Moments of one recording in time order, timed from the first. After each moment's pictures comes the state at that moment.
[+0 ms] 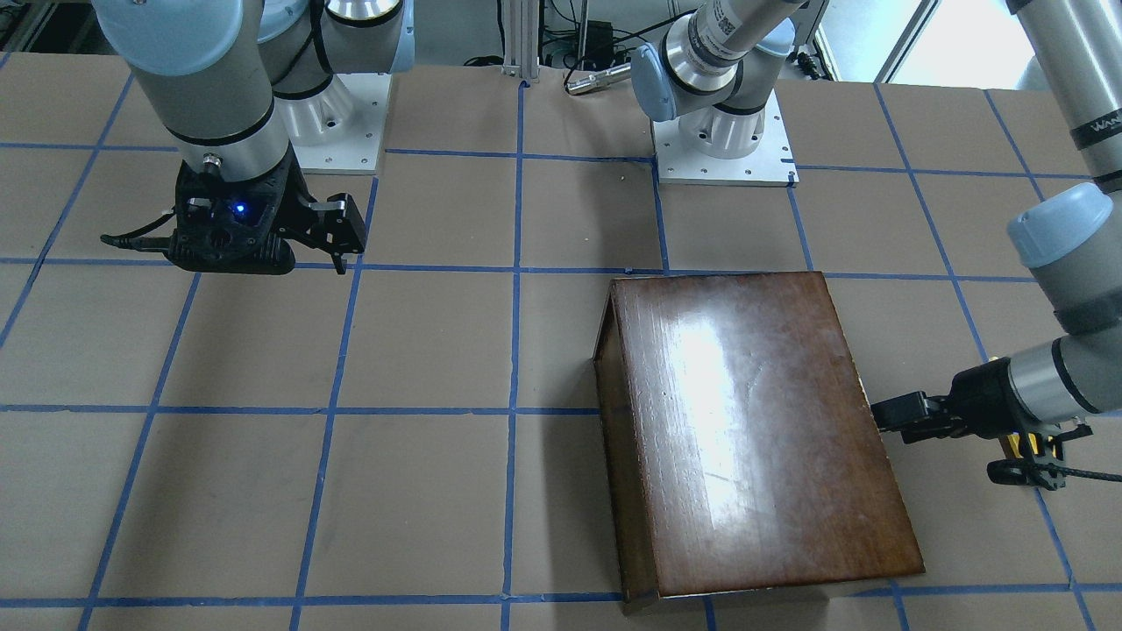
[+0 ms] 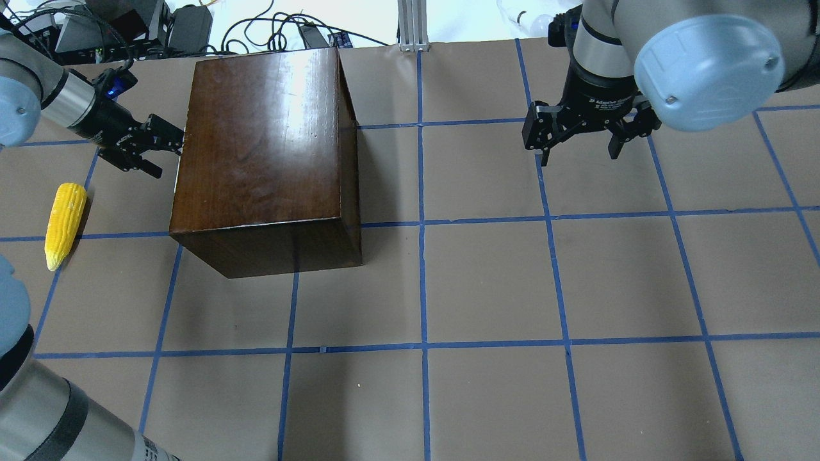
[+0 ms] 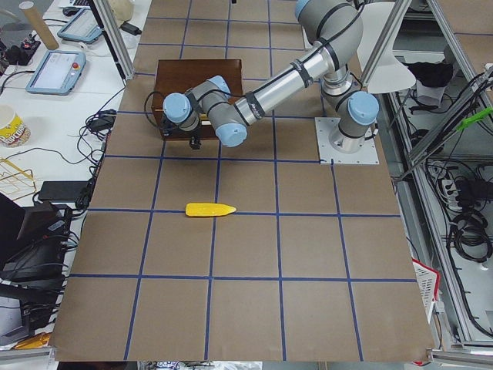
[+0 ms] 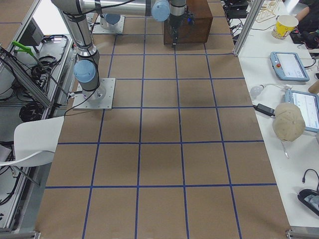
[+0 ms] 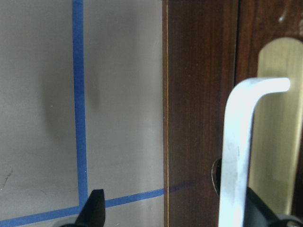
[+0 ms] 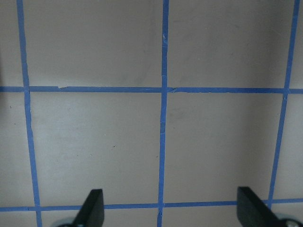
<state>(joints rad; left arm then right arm) -1.10 -2.05 -1.50 -1.41 1.22 0.46 1.65 -1.48 1.58 -1.62 -1.64 0.06</state>
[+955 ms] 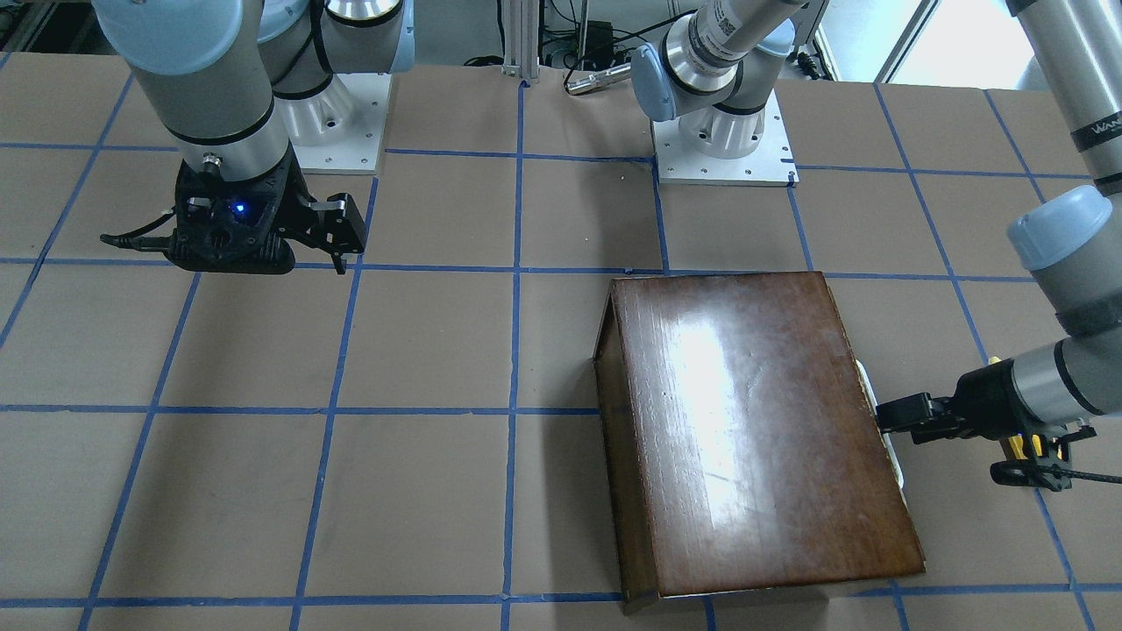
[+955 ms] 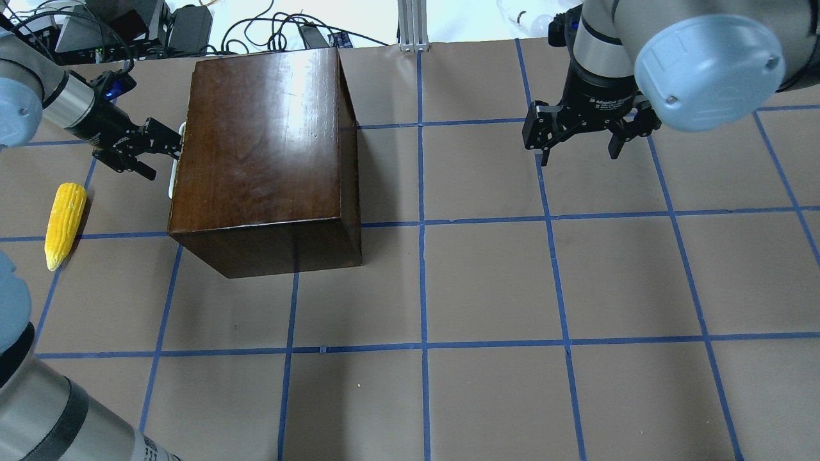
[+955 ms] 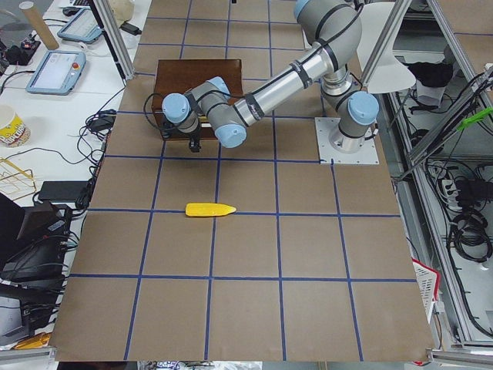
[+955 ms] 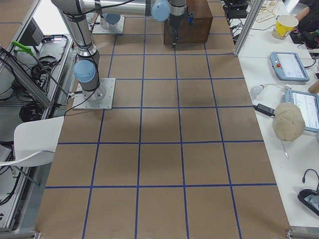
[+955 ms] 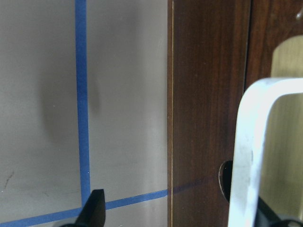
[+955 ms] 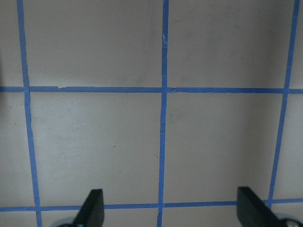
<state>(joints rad) -1.10 -2.05 -1.50 -1.38 1.28 0.47 1.65 -1.48 1.58 -1.63 -1.64 0.06</state>
